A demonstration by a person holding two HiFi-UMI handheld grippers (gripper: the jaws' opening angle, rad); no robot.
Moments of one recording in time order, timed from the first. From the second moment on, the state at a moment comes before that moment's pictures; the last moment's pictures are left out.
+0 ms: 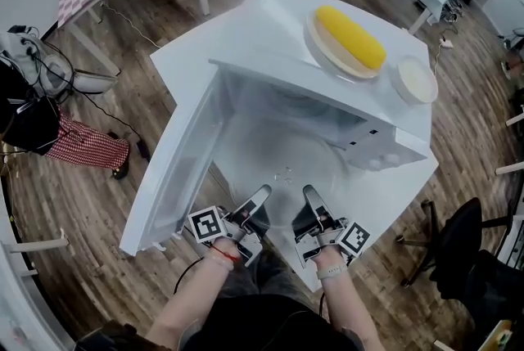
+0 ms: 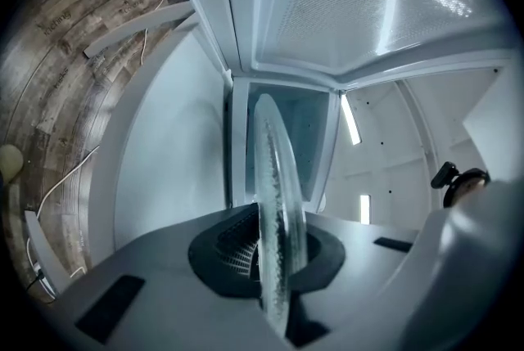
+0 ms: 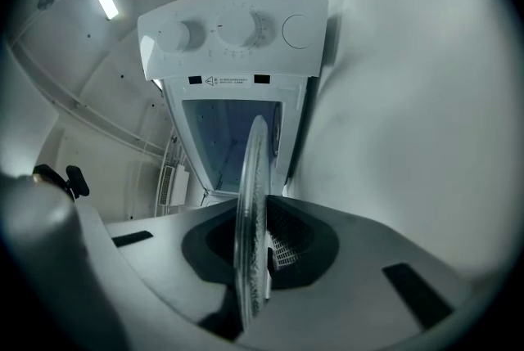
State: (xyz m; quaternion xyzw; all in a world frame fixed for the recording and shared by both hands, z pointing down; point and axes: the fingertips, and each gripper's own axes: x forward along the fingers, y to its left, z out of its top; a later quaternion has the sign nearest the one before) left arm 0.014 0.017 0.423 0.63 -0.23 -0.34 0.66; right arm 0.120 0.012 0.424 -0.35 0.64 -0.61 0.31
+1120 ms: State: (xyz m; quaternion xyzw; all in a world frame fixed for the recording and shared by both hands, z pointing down) left arm 0.017 -0.039 0.439 0.62 -0.25 -0.34 0.66; right arm 0.124 -0.046 0.441 -0.36 0.62 -0.62 0.31
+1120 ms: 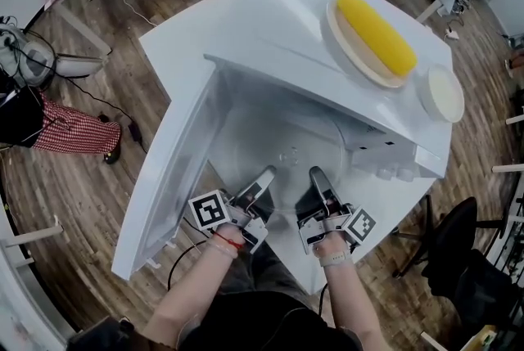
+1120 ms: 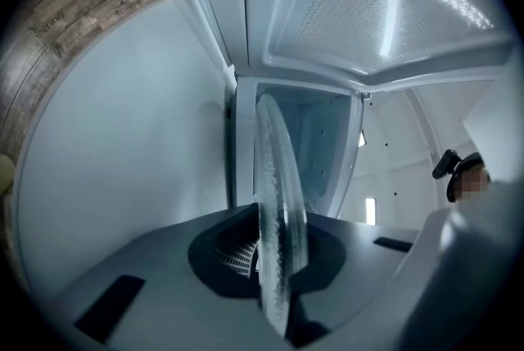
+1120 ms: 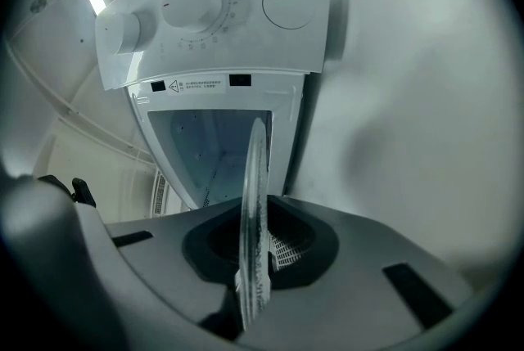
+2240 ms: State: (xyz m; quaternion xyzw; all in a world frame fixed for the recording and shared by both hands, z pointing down) left arm 0.013 -0.060 0.446 0.59 -0.27 -0.35 0.68; right arm 0.124 -0.068 0.449 -0.37 0.59 -0.62 0.36
